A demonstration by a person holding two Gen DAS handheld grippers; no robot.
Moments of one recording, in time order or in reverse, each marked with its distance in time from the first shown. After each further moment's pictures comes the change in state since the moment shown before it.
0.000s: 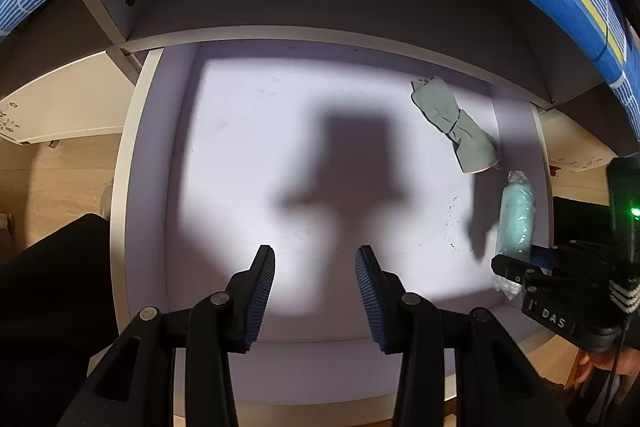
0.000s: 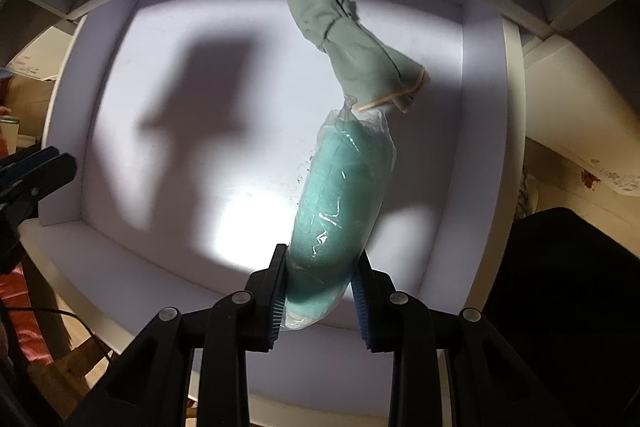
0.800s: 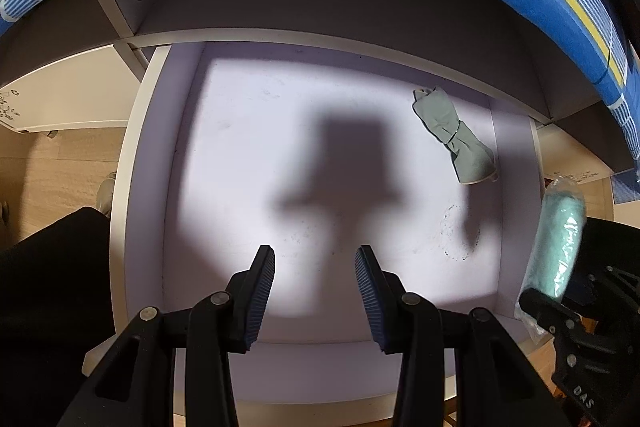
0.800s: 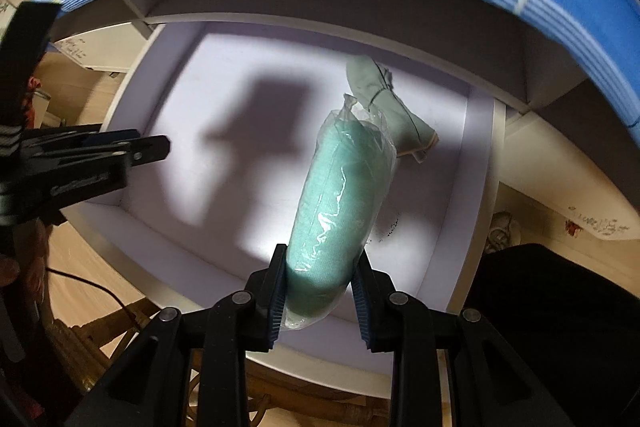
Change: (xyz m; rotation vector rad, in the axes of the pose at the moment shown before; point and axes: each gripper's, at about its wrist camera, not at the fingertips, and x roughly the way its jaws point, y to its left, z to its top) left arm -0.004 0.004 0.001 -0.044 -0.009 -0.024; right arm -0.066 0.029 -0.040 -0.134 -0.161 -0.016
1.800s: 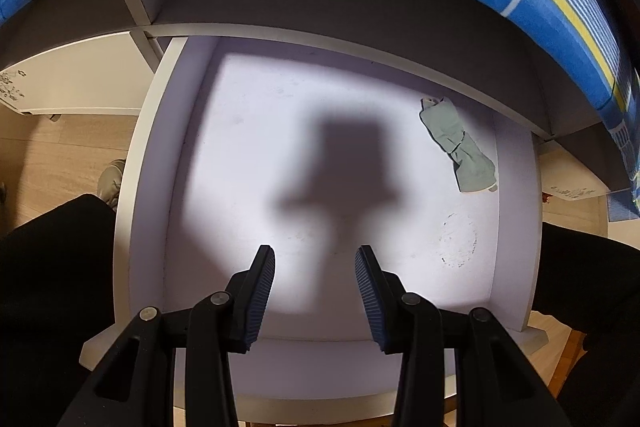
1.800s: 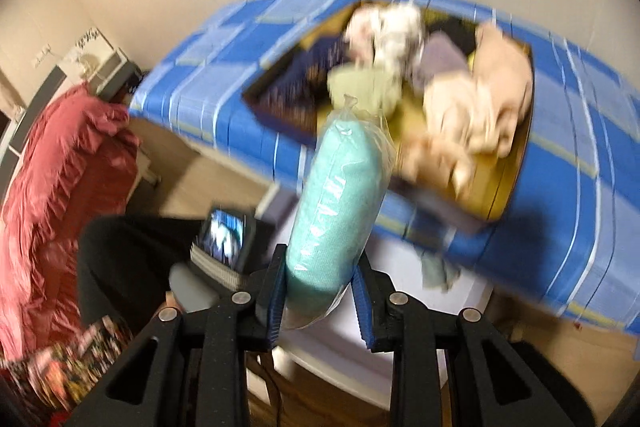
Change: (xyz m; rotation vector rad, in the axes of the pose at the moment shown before) left arm -0.007 0.004 -0.001 -0.062 0.003 -0.017; right arm -0.215 0.021 0.062 -0.111 -0.313 0.235
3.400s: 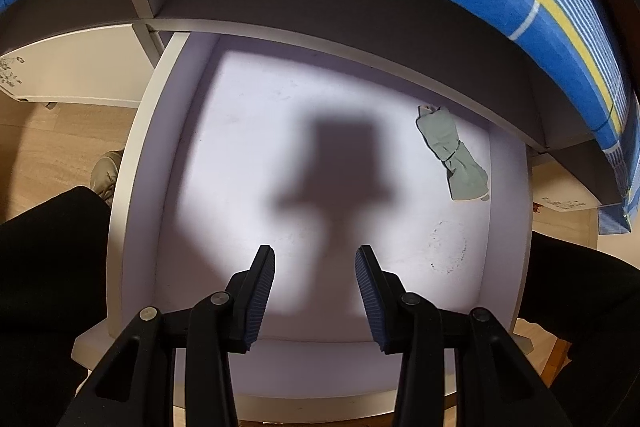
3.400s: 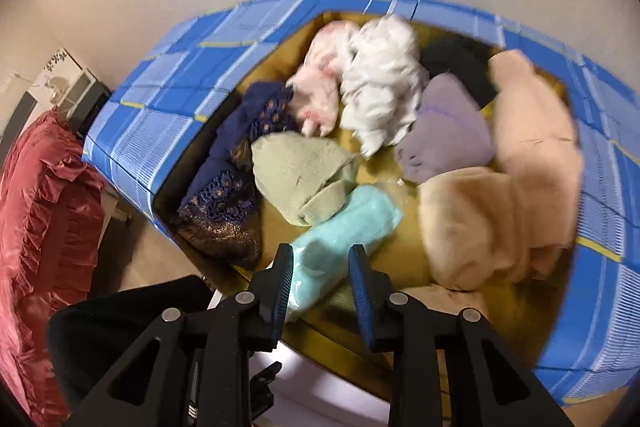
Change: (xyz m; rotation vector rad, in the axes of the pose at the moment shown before) left arm -0.001 0.003 0.003 -0.043 0.010 -0.034; right arm 0.078 -0.036 0.090 0.064 -0.008 -0.064
